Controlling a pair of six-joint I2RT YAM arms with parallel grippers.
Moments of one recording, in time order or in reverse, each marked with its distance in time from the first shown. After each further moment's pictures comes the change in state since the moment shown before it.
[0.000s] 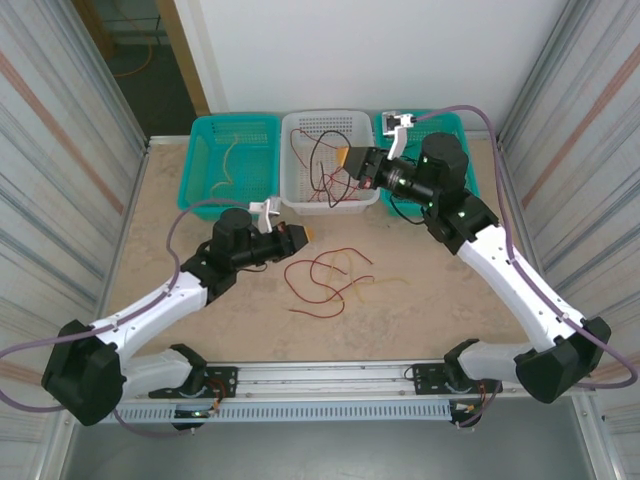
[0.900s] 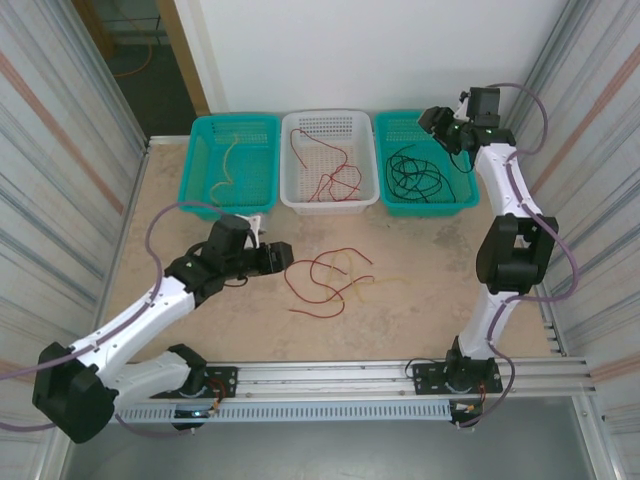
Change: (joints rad) left arm 0.007 -0.094 0.059 -0.558 -0.234 0.301; right arm -0.565 0.668 0.496 -0.392 0.053 -0.040
